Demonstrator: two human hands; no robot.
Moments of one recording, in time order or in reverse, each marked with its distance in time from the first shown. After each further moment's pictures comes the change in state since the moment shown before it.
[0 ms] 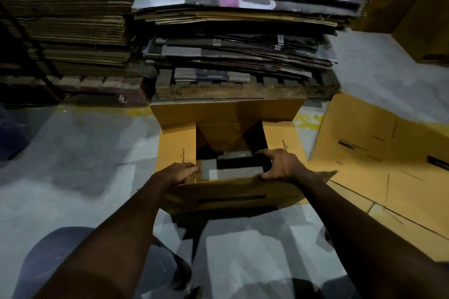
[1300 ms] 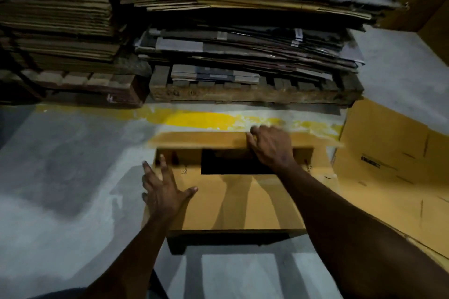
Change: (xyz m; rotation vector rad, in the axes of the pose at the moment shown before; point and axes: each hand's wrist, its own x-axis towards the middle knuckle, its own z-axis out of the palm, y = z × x) left_hand 0.090 -0.015 0.038 -0.029 0.717 -0.191; right_hand 0.151 -0.027 -0.014 -0.359 0.535 -0.087
